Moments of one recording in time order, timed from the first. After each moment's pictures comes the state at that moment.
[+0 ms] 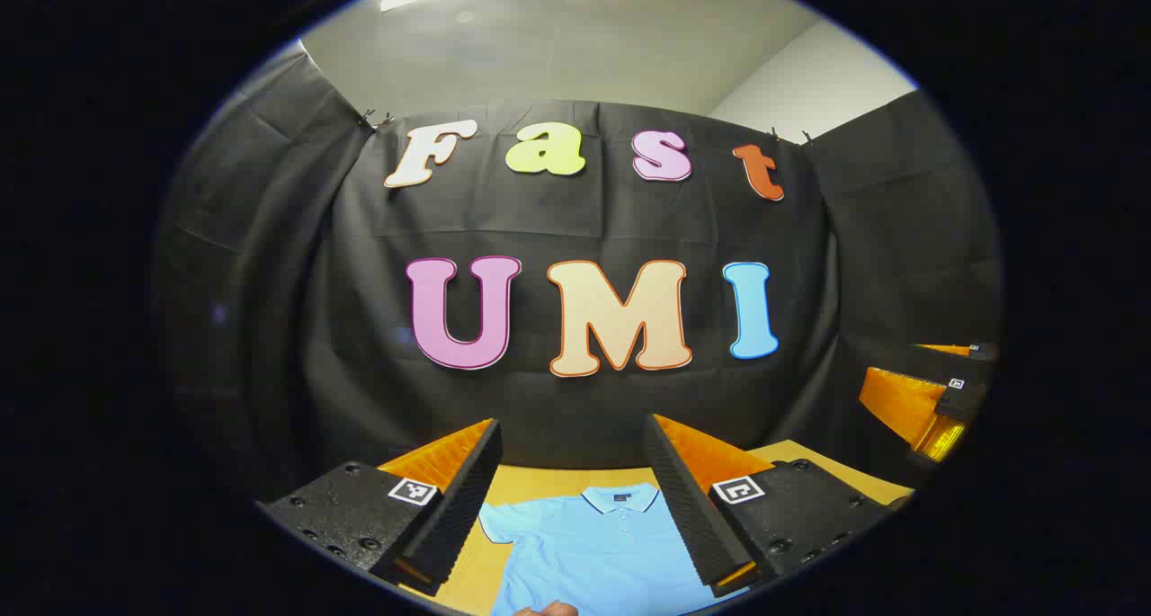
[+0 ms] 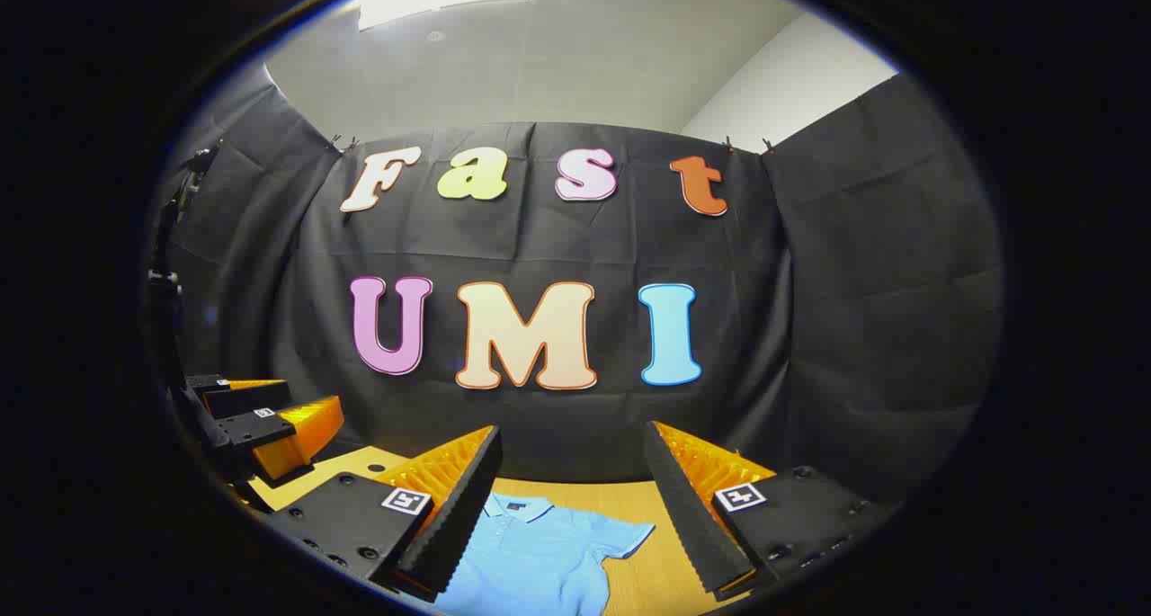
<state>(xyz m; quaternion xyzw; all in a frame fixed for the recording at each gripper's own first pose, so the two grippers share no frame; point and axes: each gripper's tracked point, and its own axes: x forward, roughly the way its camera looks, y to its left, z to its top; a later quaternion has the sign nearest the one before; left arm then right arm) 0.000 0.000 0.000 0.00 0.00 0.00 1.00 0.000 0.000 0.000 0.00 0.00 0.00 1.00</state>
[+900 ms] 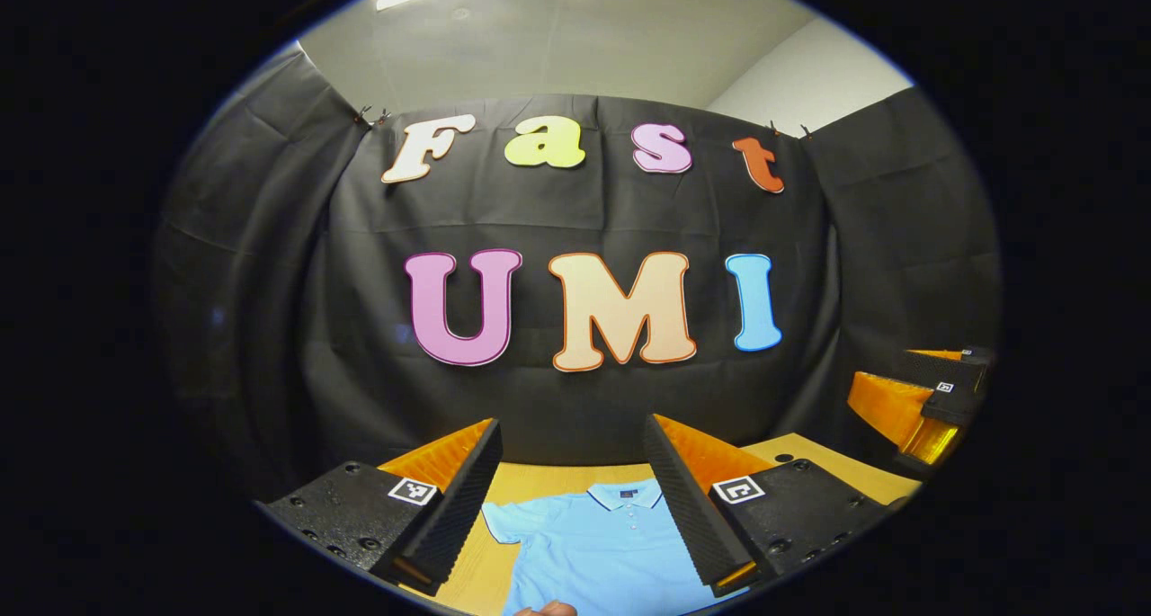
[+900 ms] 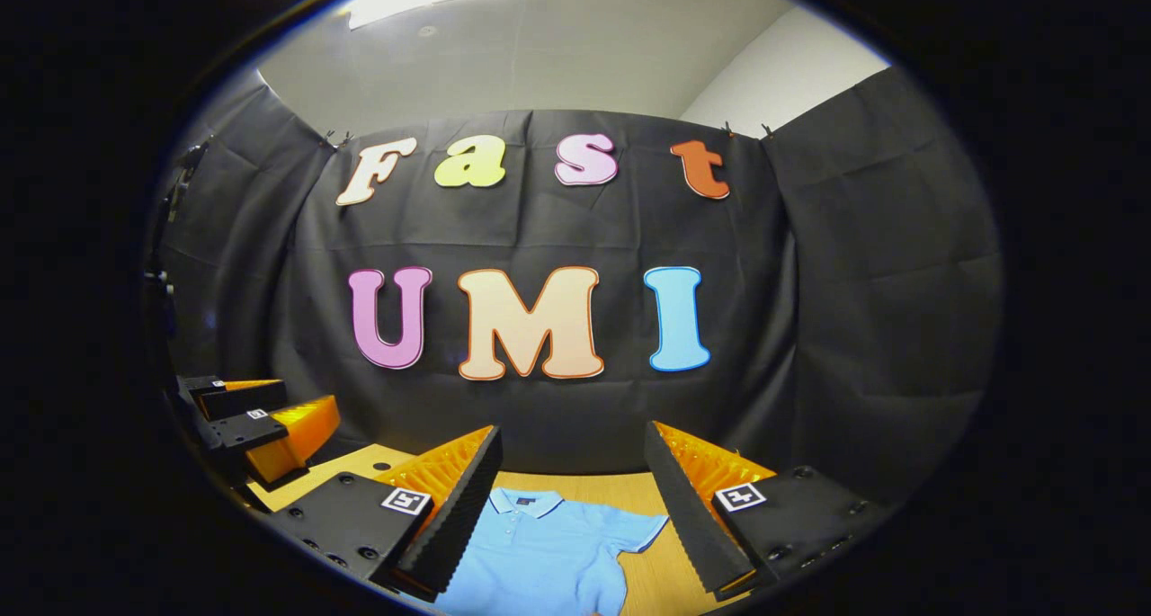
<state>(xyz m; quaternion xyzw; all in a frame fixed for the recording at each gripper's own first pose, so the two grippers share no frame) 0.015 0.011 -0.010 0.01 0.01 0.00 1.00 0.027 0.005 -0.026 0.01 0.02 -0.01 1.00</state>
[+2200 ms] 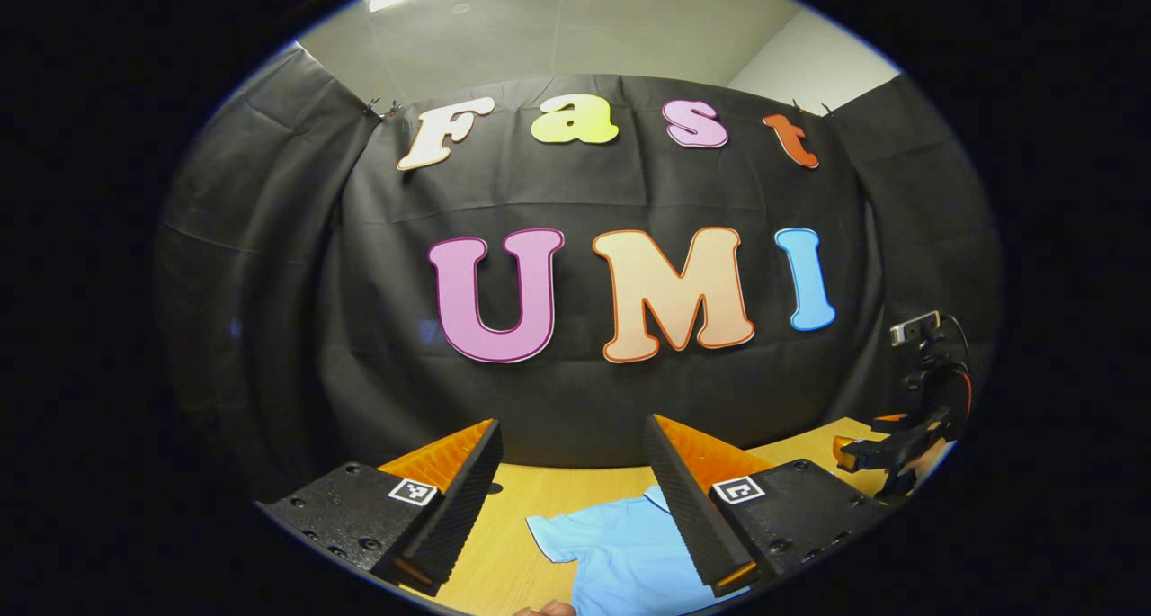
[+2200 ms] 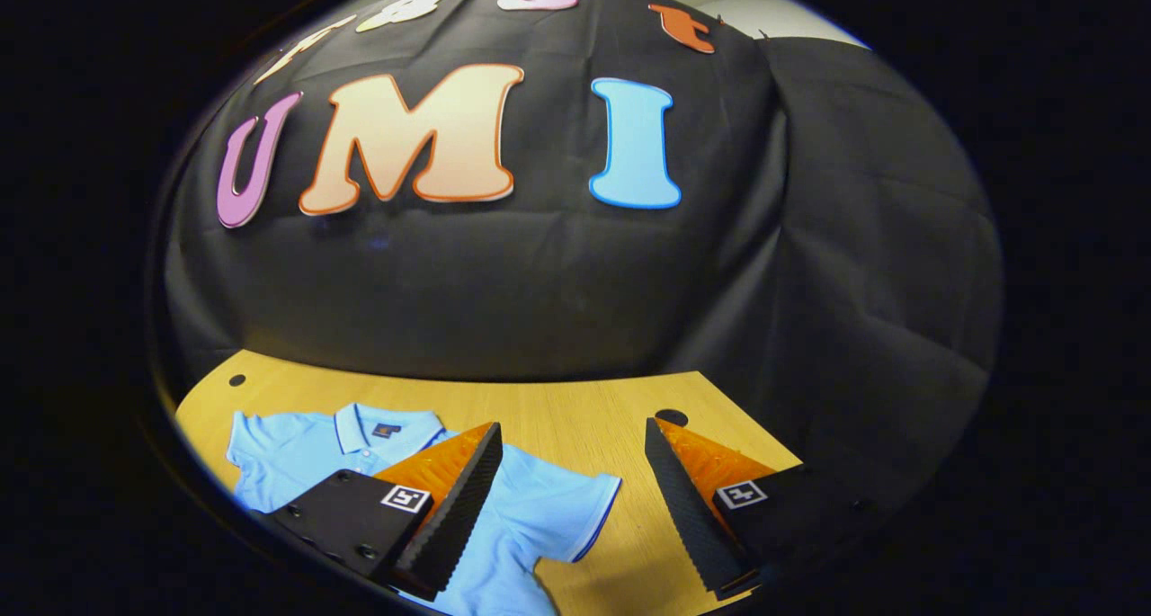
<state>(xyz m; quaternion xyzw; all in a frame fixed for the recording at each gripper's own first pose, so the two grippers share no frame) 0.078 0.092 -0.042 0.03 0.02 0.04 1.00 0.223 -0.104 -0.309 -0.04 0.24 -0.12 0.96</state>
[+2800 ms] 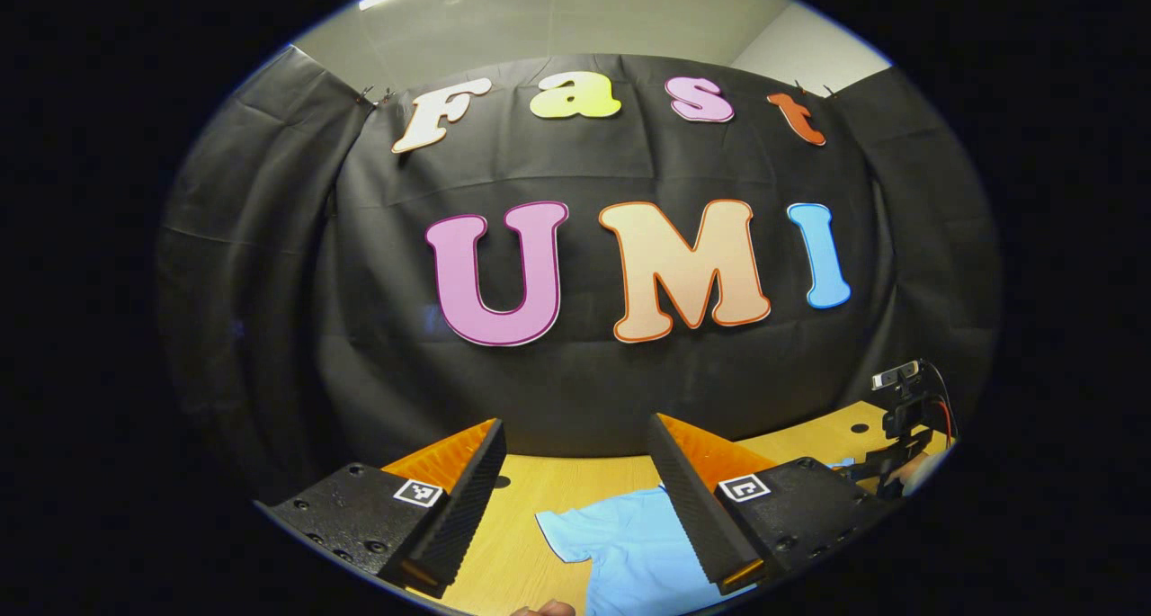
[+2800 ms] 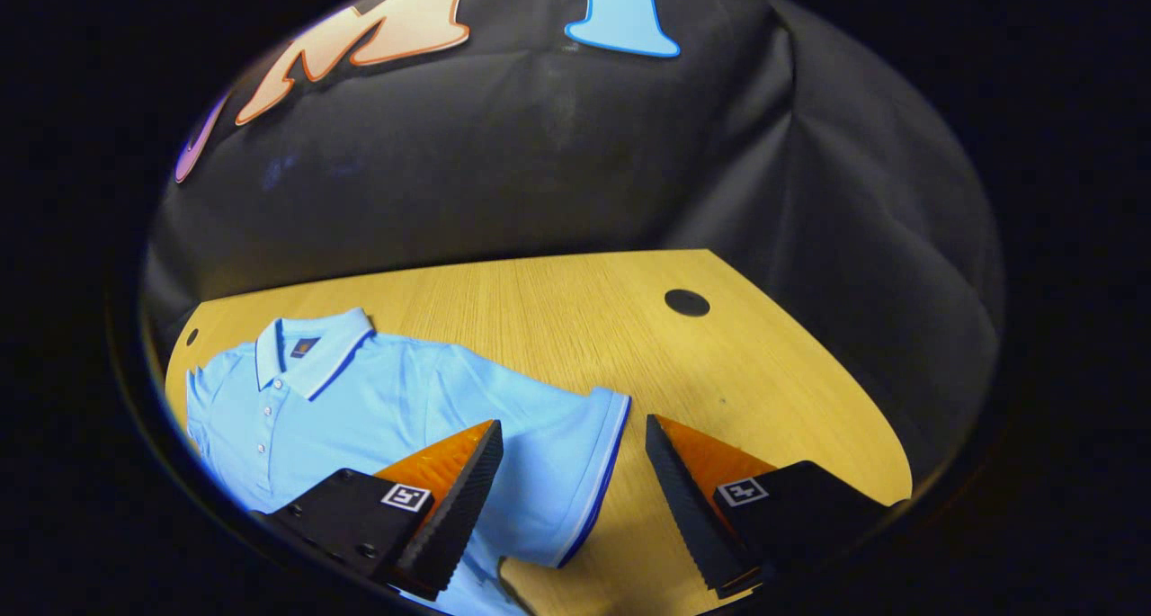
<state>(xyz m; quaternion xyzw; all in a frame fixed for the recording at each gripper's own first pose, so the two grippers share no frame) 0.103 0.104 -0.071 0.04 0.06 0.04 1.00 0.221 -0.131 -0.459 -0.01 0.40 -0.16 0.90</state>
